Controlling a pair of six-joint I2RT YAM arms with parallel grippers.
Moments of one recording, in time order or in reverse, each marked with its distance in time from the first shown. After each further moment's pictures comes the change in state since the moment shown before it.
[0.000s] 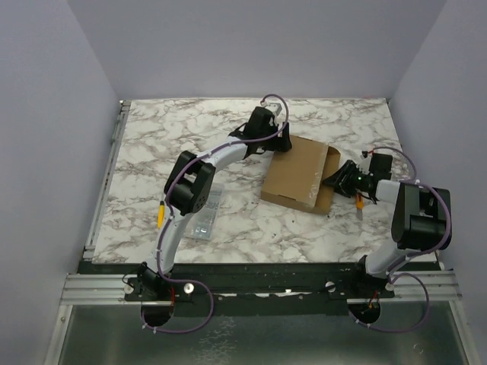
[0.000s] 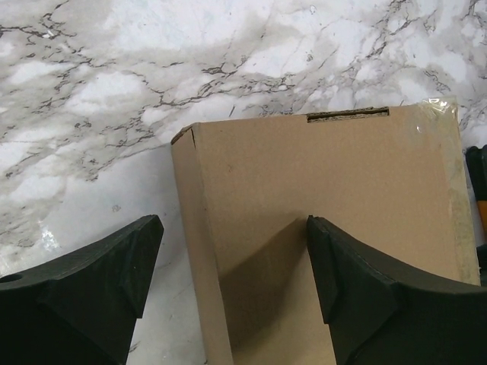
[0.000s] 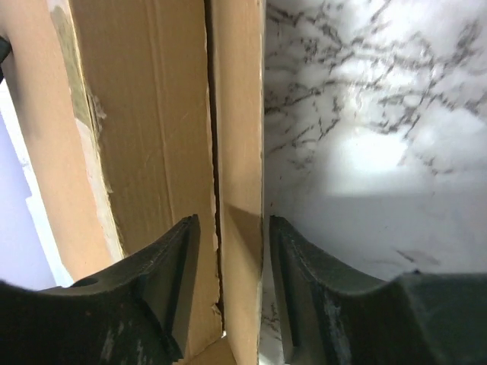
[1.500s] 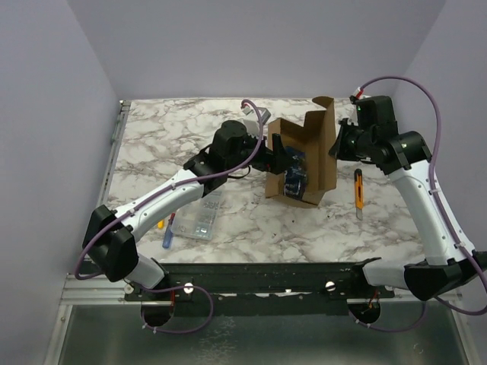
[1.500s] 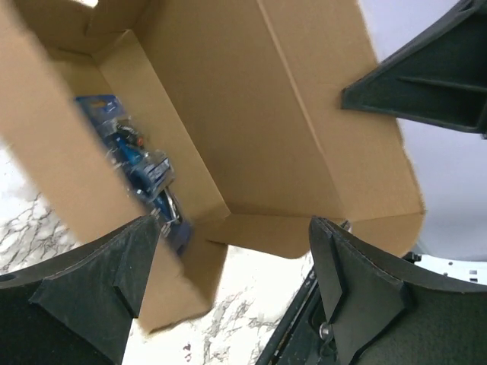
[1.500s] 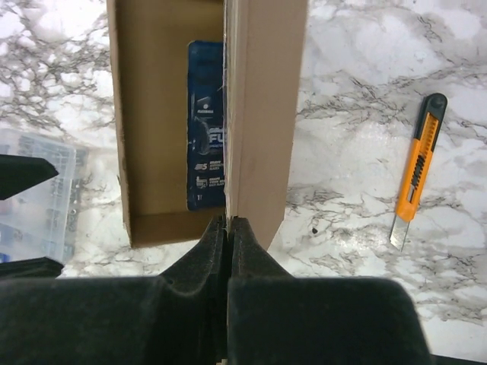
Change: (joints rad) left arm -0.160 -0.880 -0.649 0.077 0.117 -0.132; right arm 0.509 -0.360 0.822 -1.059 0.653 -0.158
